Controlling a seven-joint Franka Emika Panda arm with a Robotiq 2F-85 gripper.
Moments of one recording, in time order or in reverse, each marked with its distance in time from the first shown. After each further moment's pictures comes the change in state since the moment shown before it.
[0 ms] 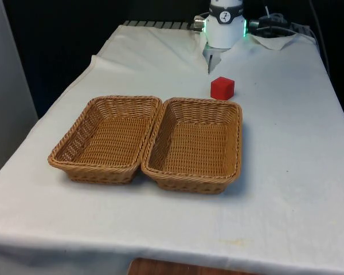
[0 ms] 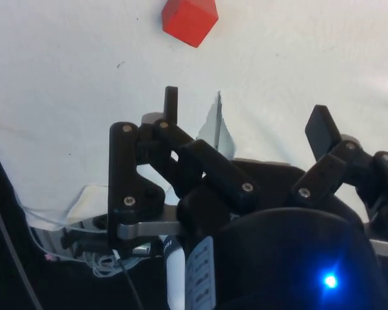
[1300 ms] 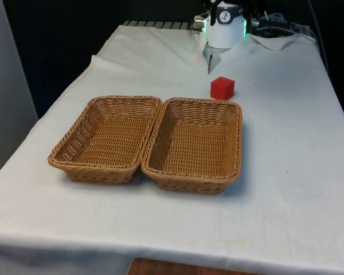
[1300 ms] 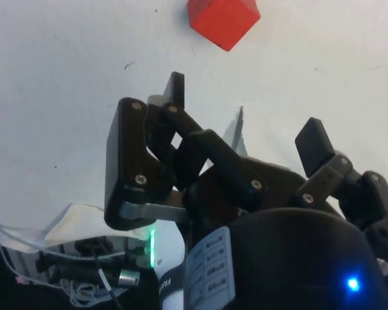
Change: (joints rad) arm -0.013 -0.078 0.052 -0.332 -0.019 0.279 0.215
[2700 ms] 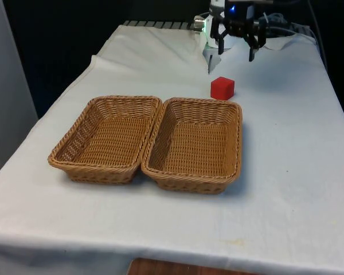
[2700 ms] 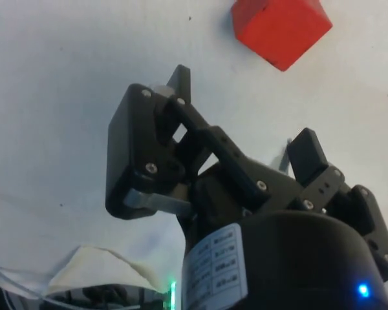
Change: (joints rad) arm -0.011 0.069 0.028 -0.256 0.076 0.367 0.128
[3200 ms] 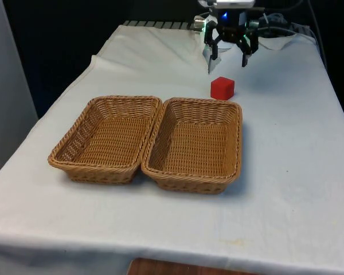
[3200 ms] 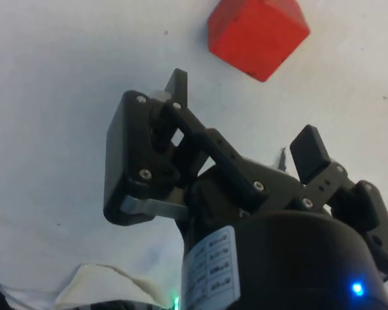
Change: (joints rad) arm -0.023 0.049 -0.026 -0.013 0.022 0.065 -0.056
